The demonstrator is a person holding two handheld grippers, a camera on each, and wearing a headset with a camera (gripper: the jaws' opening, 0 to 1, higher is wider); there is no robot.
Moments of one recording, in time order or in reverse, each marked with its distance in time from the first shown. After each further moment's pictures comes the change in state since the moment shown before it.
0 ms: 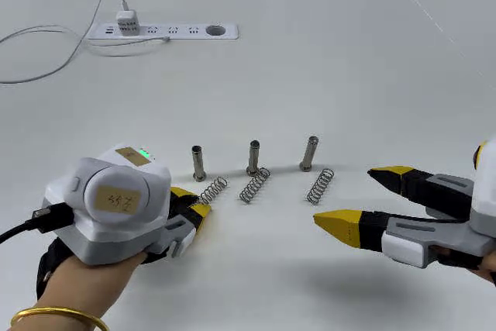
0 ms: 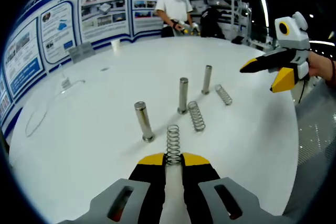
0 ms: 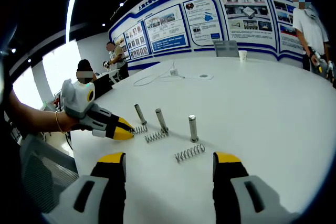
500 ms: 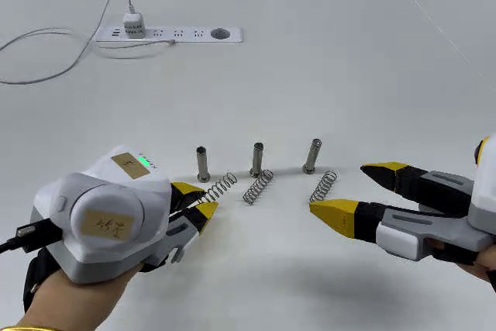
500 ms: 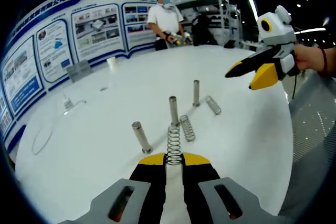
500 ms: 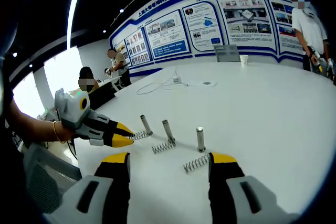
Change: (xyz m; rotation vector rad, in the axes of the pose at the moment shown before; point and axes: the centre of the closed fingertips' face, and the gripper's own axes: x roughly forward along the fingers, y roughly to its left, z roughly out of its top) left arm -0.027 -0.013 0.024 0.098 -0.111 0.001; right arm 0.002 0.016 0.021 0.032 -0.064 0.025
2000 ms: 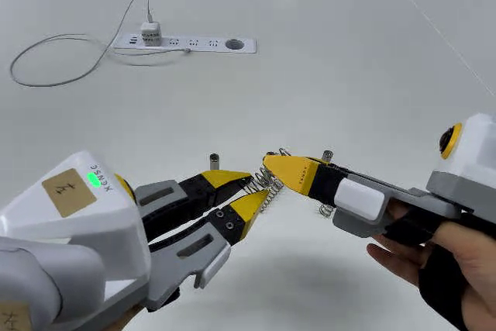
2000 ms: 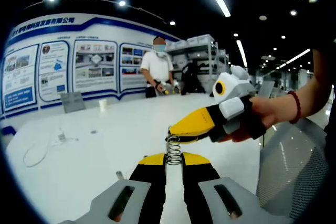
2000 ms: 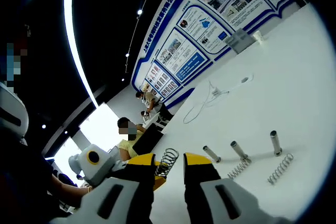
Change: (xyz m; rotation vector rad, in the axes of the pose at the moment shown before) left arm -0.053 -0.043 0.085 -0.058 -0.387 -0.111; right arm 0.024 0.081 0.058 0.436 -0.198 0.360
